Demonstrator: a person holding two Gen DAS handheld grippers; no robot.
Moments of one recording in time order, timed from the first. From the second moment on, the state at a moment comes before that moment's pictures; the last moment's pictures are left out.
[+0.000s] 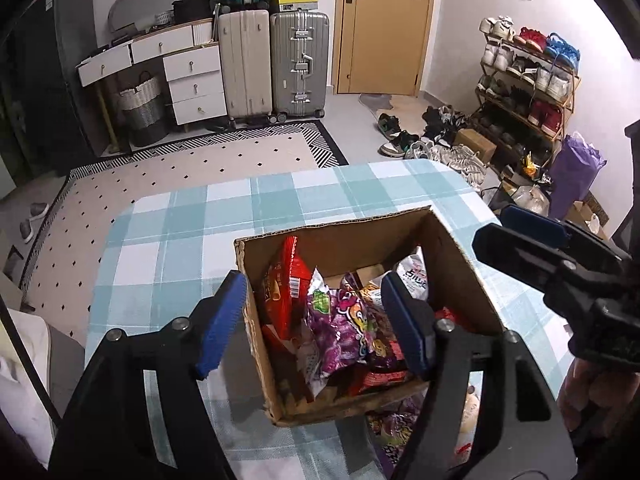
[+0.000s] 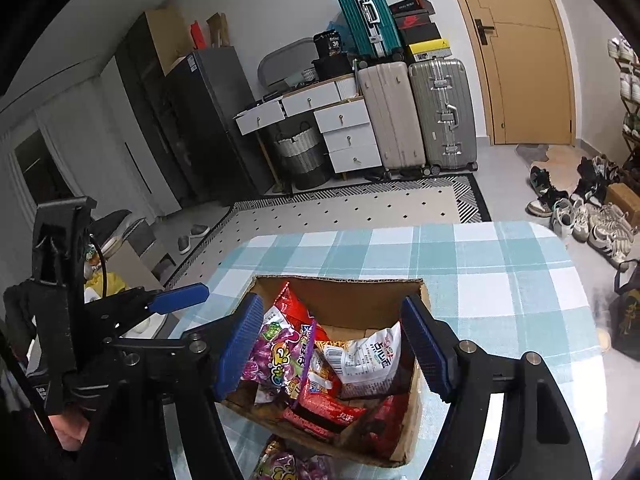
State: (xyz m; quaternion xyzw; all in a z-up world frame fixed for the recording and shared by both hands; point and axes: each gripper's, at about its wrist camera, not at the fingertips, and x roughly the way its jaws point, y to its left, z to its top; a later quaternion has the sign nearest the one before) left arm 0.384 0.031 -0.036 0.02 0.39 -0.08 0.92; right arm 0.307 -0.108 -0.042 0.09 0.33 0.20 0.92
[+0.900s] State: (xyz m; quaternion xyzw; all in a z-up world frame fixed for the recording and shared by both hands) left arm 0.240 0.030 0.015 0.01 0.35 -0.06 0.93; right arm 0.198 -0.122 -0.015 0.11 0.30 0.20 0.93
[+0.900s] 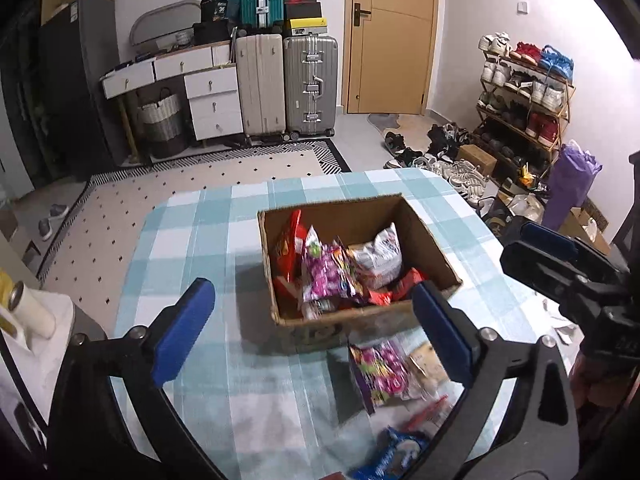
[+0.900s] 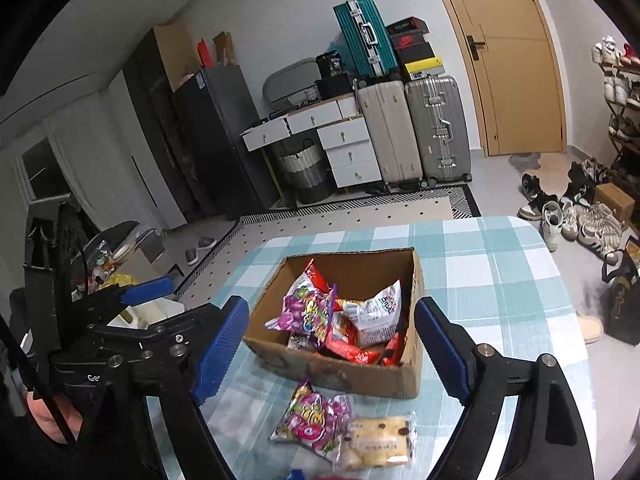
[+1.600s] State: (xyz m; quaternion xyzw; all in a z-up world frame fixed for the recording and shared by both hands) left arm 0.135 0.028 -0.053 0.00 0.40 -0.06 0.92; right arm 0.093 -0.143 -0.057 0.09 0.30 0.18 0.93
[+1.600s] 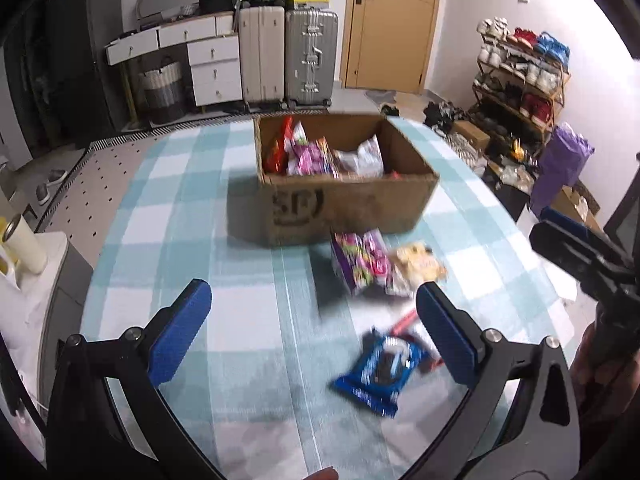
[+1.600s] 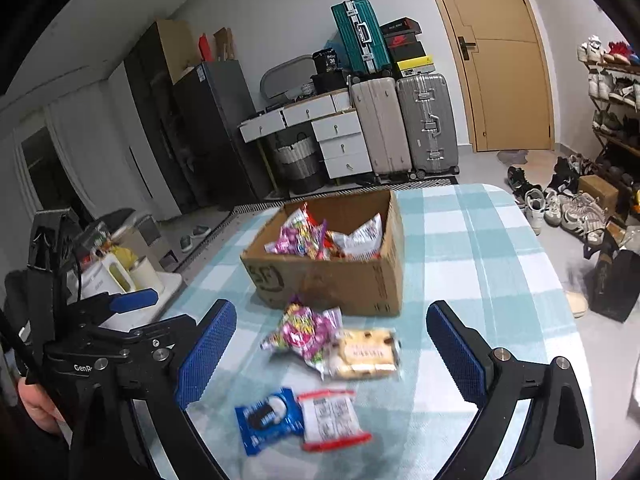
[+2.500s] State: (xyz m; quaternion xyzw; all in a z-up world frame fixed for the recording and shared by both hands) left arm 0.126 0.009 -0.163 0.01 0.48 -0.13 0.87; right arm 0.038 -0.146 -0.133 0.10 0.36 0.16 0.91
